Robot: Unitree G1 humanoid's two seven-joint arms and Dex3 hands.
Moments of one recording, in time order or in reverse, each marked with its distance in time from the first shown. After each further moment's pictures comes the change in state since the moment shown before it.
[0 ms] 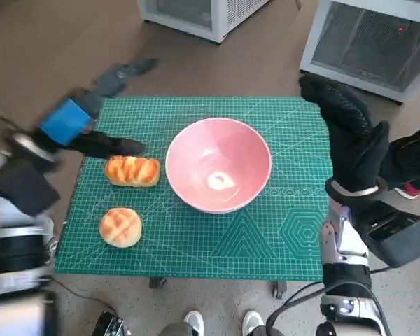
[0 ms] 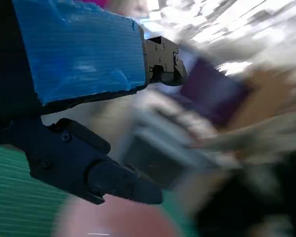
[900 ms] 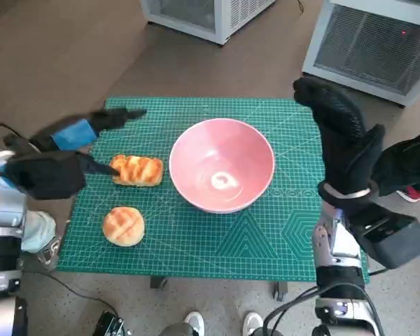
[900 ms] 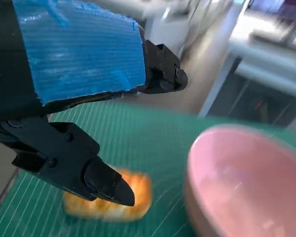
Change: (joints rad) left arm -0.009 0.077 -0.236 0.250 0.220 0.053 -0.022; right arm 0.002 0.022 0.017 0.011 0.048 0.001 0.011
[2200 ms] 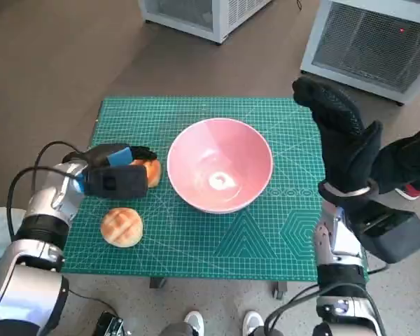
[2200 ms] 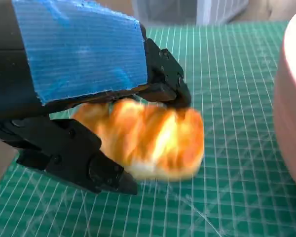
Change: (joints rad) left arm -0.195 -0.155 -0.315 0.548 0.313 -0.055 0.431; right arm -0.007 -0.009 -0.002 0.022 0.007 0.008 0.011
